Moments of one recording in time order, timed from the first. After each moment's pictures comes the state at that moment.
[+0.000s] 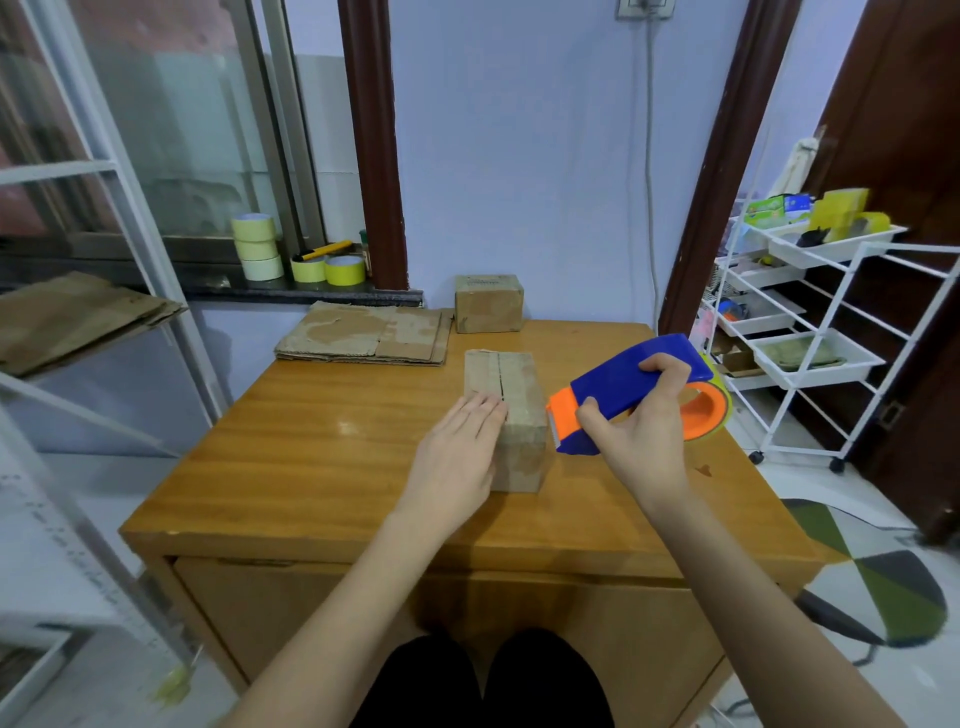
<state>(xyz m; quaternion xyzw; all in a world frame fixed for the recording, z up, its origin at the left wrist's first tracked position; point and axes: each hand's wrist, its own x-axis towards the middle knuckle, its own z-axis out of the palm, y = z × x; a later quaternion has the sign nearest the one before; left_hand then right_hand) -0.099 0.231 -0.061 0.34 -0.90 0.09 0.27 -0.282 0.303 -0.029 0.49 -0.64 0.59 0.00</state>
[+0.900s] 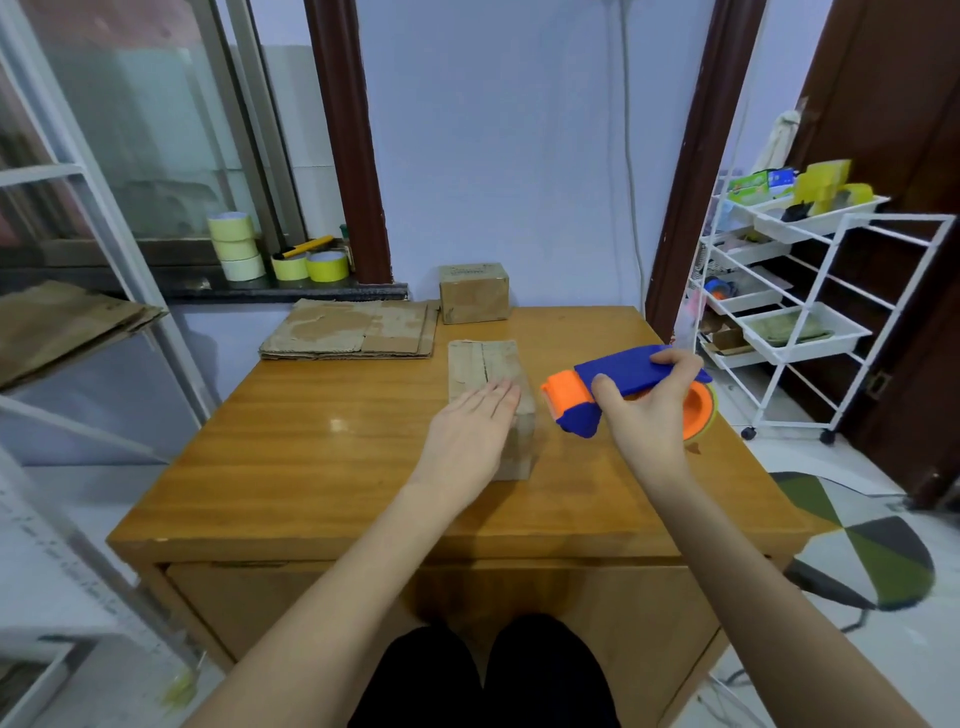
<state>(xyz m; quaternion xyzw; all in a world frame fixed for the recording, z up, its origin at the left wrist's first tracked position) -0.124 0.222 -0.060 0.29 -0.91 0.15 0.27 -0.291 0.309 -0.028 0.41 -0.59 0.69 -0.09</state>
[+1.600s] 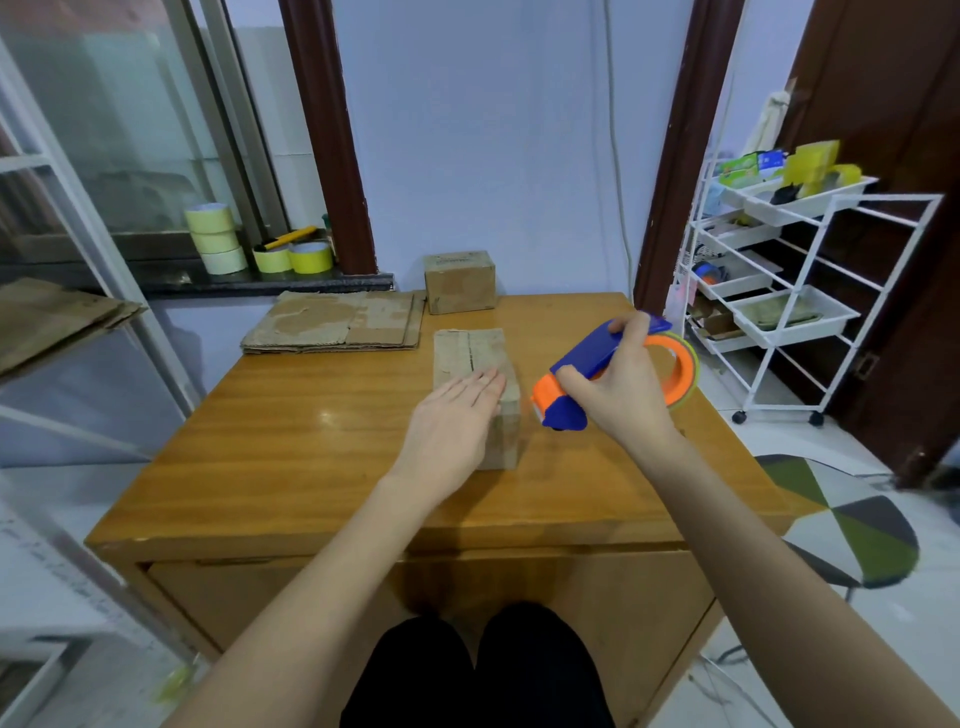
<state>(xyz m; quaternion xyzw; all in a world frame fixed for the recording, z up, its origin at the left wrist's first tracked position) -0.126 0.224 -0.057 0.30 -0.91 0.11 0.27 -0.307 0.297 -0.020 0.51 -0.68 0.53 -0.03</state>
